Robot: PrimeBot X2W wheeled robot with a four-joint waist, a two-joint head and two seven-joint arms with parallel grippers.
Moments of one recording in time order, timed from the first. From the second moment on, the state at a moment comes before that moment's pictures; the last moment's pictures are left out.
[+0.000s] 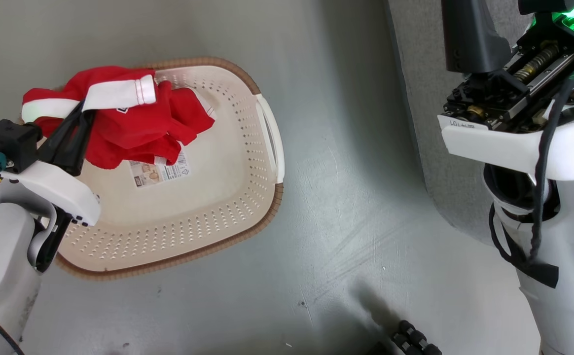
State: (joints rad) left arm -0.73 0.43 -0.50 0.52 -0.58 -0.11 -0.23; right arm -0.76 -0.06 0.24 -0.27 0.32 0.12 -0.26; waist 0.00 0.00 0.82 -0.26
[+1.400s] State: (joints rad) left arm -0.53 0.34 -0.20 0.11 -0.69 -0.09 -0.25; right arm -0.48 -0.06 0.18 -0.08 0.28 0.12 -0.26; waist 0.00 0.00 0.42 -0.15
